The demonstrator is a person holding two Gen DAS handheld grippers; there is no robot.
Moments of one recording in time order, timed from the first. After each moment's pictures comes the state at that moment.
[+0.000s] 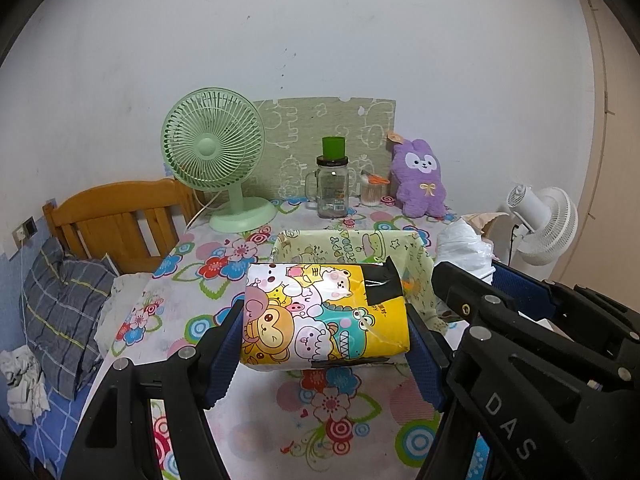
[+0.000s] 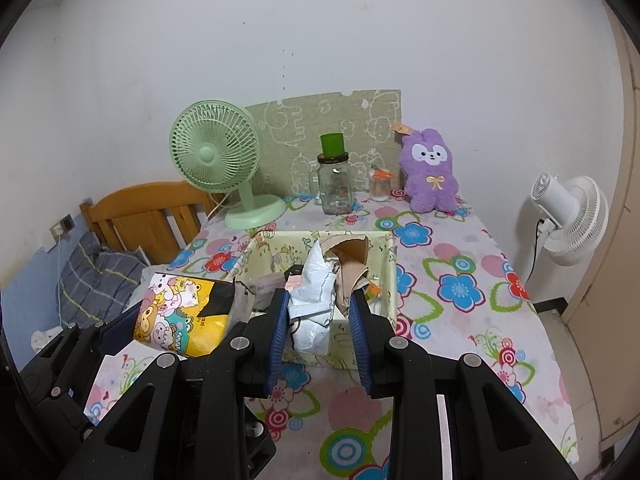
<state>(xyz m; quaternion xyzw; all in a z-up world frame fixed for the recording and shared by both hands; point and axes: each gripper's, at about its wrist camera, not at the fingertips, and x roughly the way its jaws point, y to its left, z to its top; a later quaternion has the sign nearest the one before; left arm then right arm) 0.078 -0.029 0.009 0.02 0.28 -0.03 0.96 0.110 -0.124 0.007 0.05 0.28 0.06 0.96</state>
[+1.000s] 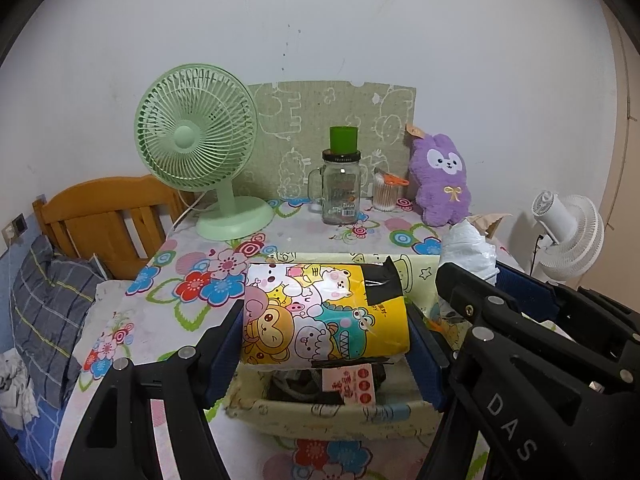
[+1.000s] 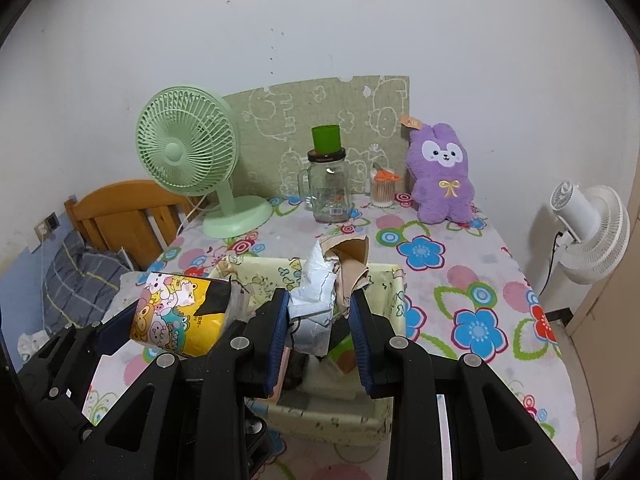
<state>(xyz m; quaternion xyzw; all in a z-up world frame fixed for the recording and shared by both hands) 0.168 -0.034 -0.017 0.01 0.29 -0.02 0.96 0.212 -0.132 -0.017 0.05 0.29 0.06 0.95</state>
